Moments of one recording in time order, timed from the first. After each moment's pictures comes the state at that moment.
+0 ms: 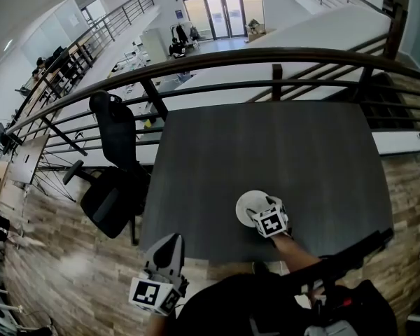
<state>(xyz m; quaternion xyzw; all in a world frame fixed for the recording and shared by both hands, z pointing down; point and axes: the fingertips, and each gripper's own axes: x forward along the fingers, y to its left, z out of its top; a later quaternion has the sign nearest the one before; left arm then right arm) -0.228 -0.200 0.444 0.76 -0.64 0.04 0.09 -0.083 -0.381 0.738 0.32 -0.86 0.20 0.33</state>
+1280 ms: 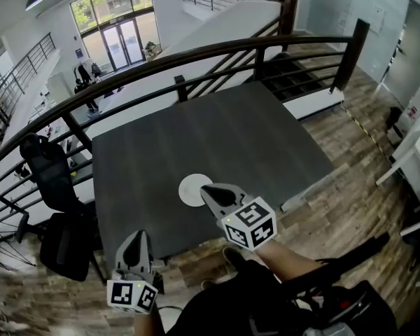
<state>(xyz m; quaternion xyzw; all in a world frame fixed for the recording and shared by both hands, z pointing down) -0.224 -0.131 0.445 0.85 -0.52 -0.01 0.07 -0.062 -0.219 0.463 0.42 -0.90 0.11 0.06</state>
